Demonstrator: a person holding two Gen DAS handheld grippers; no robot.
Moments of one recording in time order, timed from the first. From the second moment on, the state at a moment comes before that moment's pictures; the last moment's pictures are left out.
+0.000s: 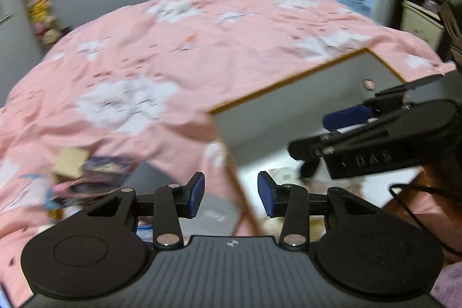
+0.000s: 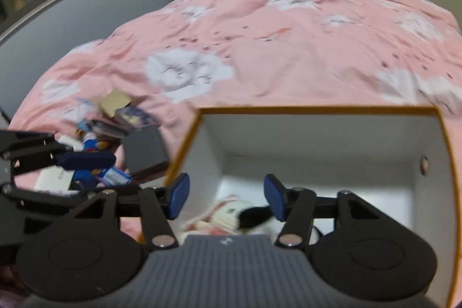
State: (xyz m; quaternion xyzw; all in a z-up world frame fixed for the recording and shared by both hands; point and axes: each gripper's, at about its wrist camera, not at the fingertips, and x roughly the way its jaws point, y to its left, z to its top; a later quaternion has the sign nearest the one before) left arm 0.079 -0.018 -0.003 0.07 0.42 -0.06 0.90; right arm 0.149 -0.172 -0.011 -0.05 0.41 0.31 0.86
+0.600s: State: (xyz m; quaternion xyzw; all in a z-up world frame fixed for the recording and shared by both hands) left arm 0.046 0.084 -0.014 0.01 0.52 0.03 0.85; right arm 0.119 -0.081 -0.025 -0.13 0.43 0.39 0.80
